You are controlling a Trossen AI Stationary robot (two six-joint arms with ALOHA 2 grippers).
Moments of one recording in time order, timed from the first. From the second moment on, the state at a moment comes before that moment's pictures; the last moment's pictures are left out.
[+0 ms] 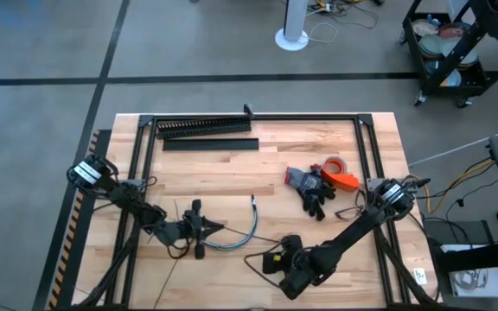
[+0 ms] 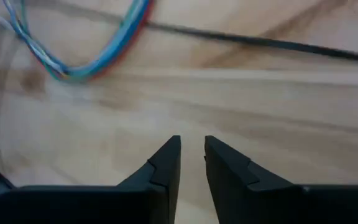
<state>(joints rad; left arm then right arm) -0.65 1.65 0.32 1.02 -0.75 -0.31 0.67 2.11 1.32 -0.44 0.55 2.12</state>
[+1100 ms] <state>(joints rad) -0.64 1.65 0.33 0.97 -0.72 -0.33 0.56 2.12 1.27 -0.68 0.64 2.28</state>
